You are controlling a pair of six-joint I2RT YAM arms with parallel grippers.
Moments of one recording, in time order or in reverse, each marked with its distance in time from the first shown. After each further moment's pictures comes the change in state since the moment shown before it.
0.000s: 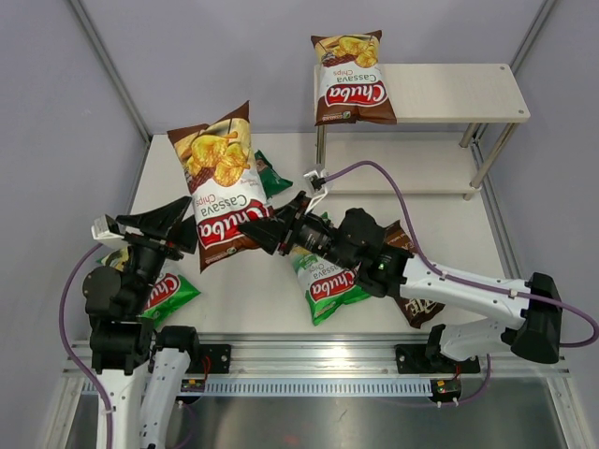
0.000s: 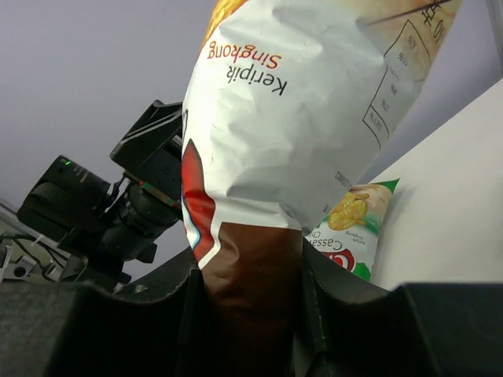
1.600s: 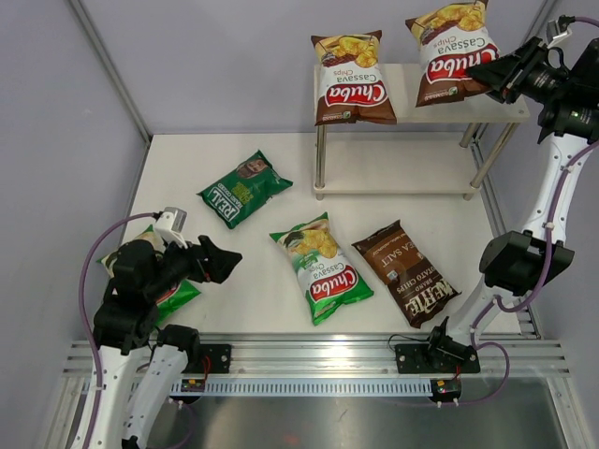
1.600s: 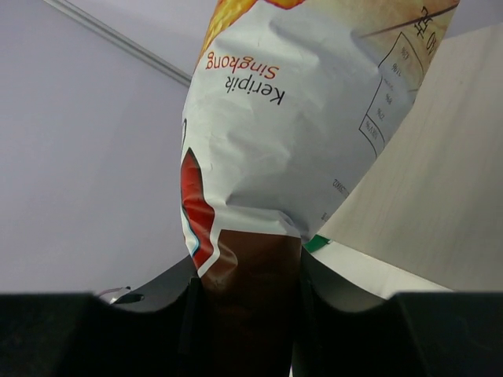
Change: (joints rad) left arm -0.138 0.135 0.005 -0.417 0.167 1.277; right arm -1.568 0.521 1.140 -0.873 -1.204 0.230
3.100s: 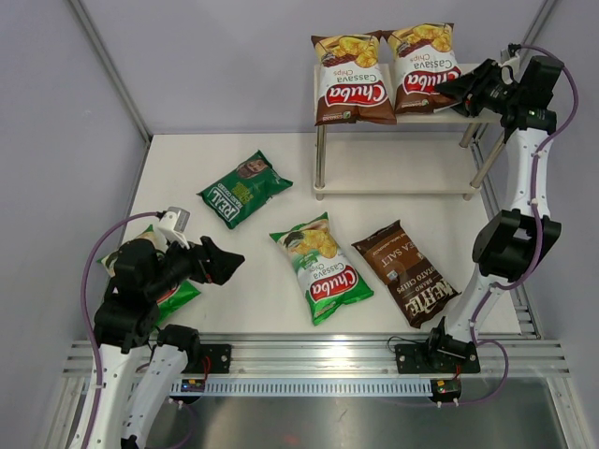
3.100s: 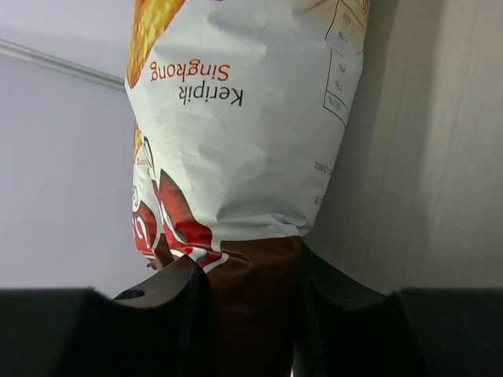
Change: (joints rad) left arm -0.016 0.004 0.000 0.006 0.044 0.007; right arm 0.112 0.133 -0.108 -0.001 0.155 -0.042
